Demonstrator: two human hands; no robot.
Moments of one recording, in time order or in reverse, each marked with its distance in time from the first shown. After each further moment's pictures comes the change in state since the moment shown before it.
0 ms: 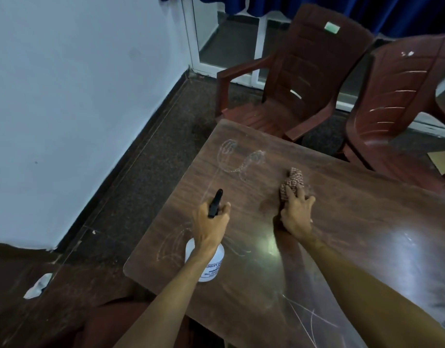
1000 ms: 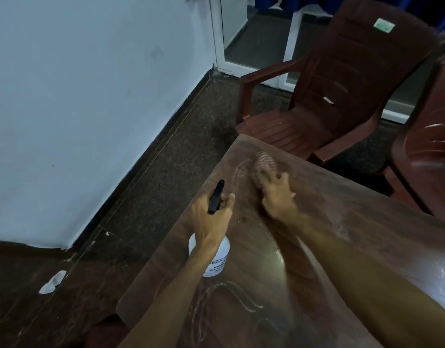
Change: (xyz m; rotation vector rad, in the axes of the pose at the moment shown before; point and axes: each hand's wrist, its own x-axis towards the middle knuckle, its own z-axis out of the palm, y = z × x) left_hand 0.099 0.041 0.012 -0.014 0.159 0.051; right_hand 0.143 -0.092 0.024 -0.017 -0.076 -0.504
